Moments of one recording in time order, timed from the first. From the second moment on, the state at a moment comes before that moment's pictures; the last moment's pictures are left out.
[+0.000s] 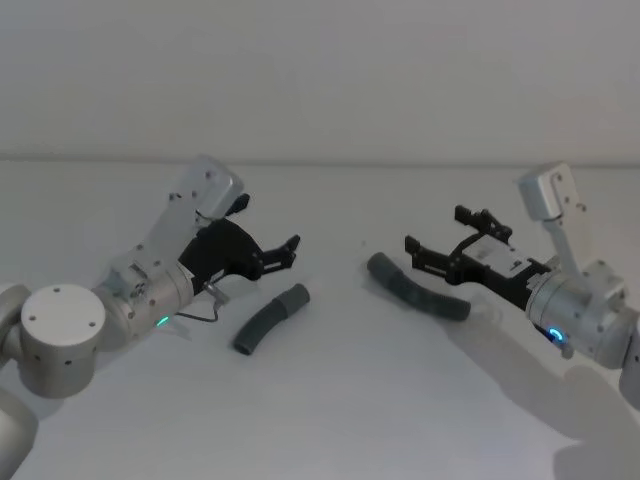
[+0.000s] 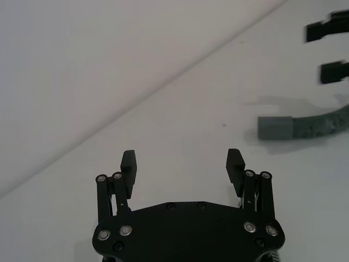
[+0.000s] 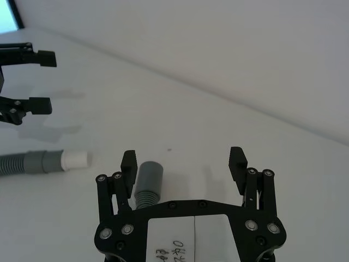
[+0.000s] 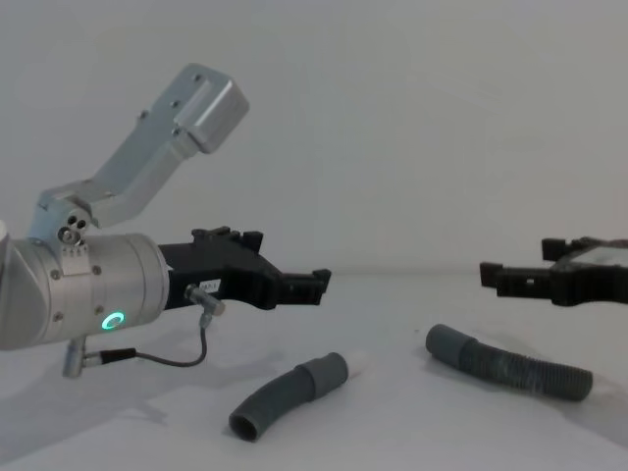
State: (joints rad) left arm -0.45 0.35 0.54 -1.39 -0.21 0.10 -0.29; right arm 0.34 0.41 -0.32 -1.37 0.32 0.11 0.44
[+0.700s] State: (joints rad) left arm -0.37 0.39 0.51 -1.57 -0.28 0.30 -0.32; right arm 0.52 0.41 -0.42 -1.15 0.34 0.12 0.65
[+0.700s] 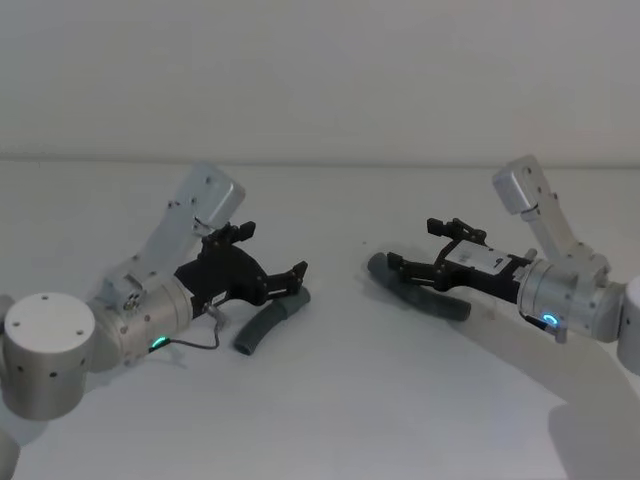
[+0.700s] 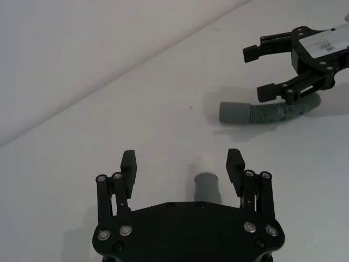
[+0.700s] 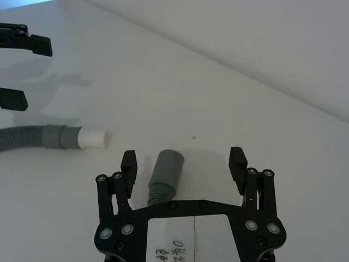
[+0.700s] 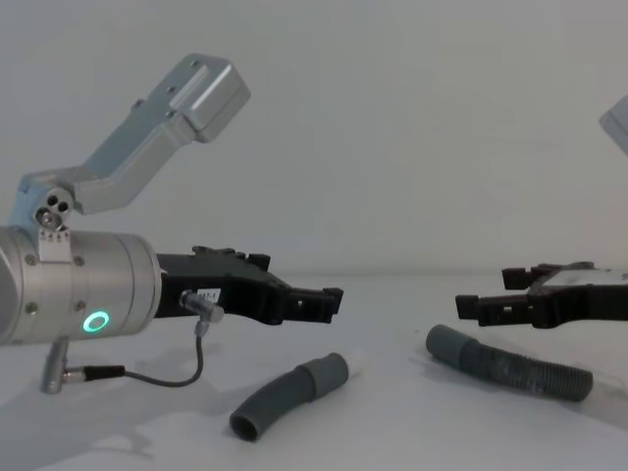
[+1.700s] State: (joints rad) left arm -0.33 0.34 0.51 -1.48 -0.24 0.30 -0.29; right arm 0.52 0.47 -0.46 -1.15 0.37 0.16 0.72
